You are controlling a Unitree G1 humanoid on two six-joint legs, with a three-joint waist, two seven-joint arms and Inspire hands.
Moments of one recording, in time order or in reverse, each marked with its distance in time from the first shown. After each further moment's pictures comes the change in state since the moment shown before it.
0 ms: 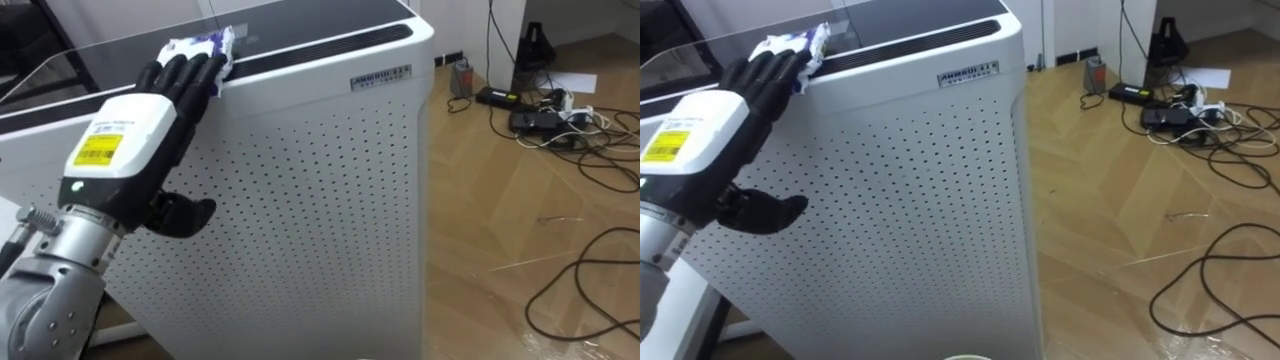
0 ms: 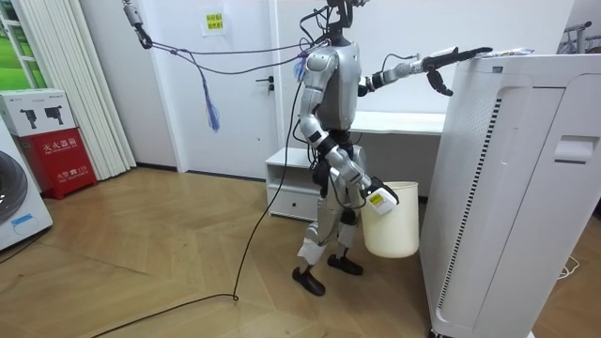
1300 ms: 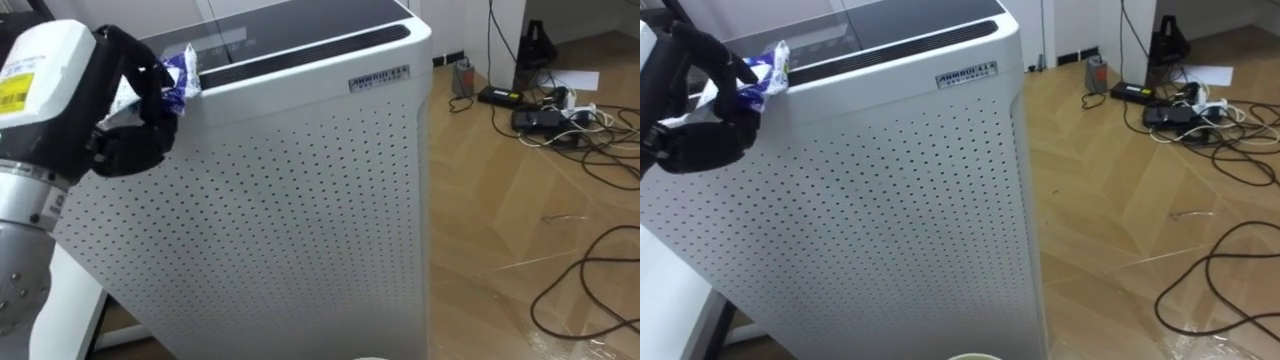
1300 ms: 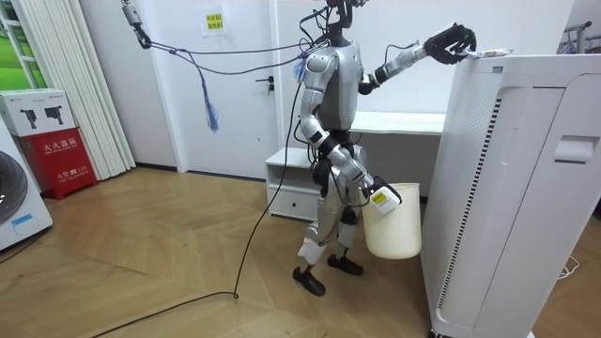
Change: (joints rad) left arm -0.083 -0.001 0.133 -0.037 -0.321 0.013 0.030; right arm -0.002 -0.008 0.000 -0.054 -0.034 0.041 -0.027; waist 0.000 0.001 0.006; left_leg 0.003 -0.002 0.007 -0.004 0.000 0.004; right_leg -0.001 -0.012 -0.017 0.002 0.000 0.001
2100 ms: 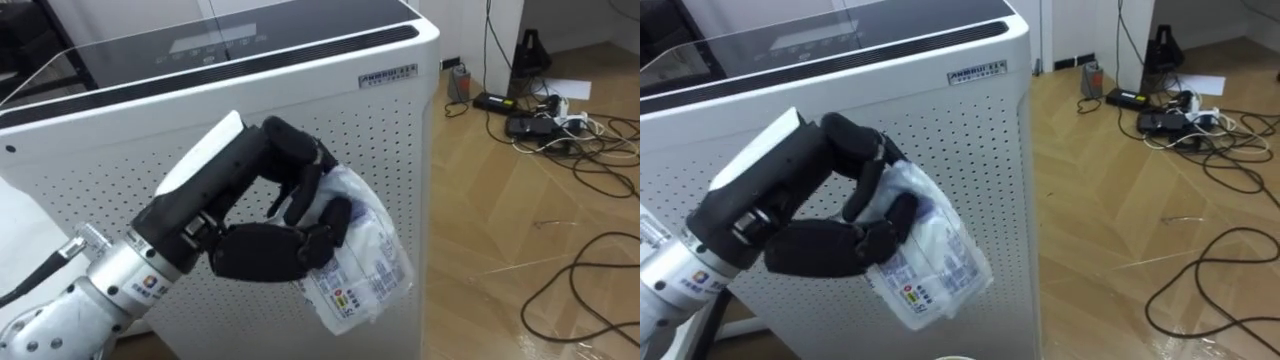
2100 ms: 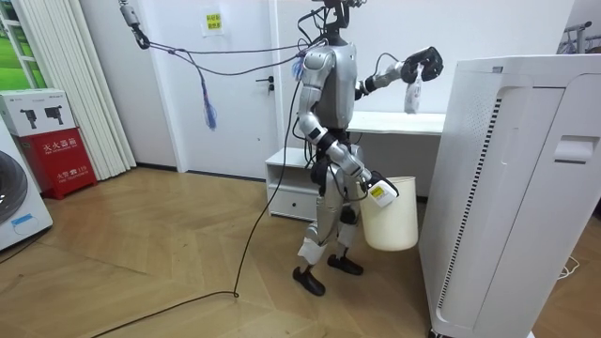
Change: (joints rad) left arm 0.131 -0.093 -0.218 -0.111 -0.496 -0.077 -0.353; right arm -0.003 0.056 0.032 -0.001 0.001 -0.004 0.000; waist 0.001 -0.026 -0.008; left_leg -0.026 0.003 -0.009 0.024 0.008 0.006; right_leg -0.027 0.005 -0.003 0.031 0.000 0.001
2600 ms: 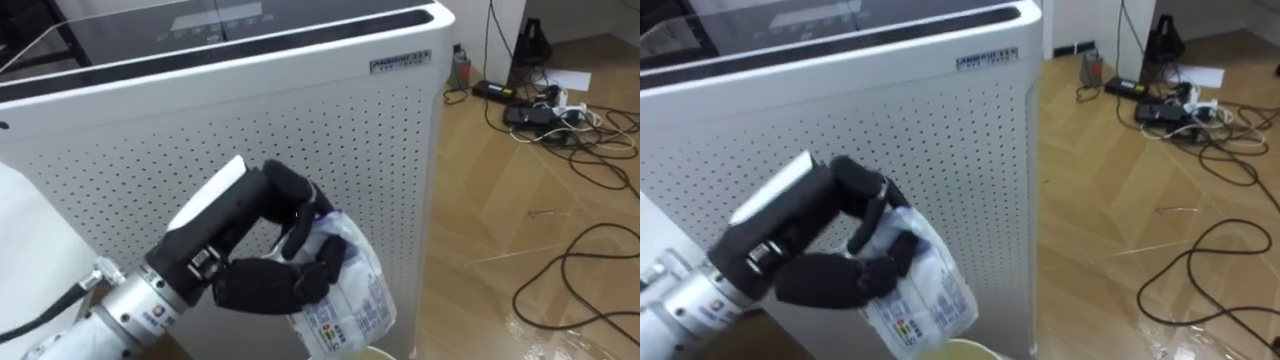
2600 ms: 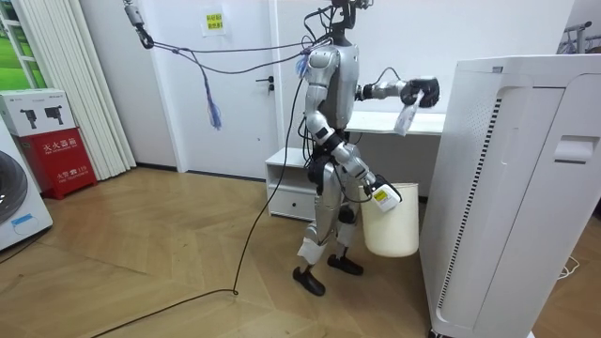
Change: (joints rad) left arm 0.078 -0.037 -0.082 0.238 -0.033 -0.031 0.005; right arm -0.156 0.003 0.001 0.156 0.004 -0.030 -0.027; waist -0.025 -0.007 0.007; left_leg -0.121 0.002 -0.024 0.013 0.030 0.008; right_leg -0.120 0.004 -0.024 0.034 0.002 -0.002
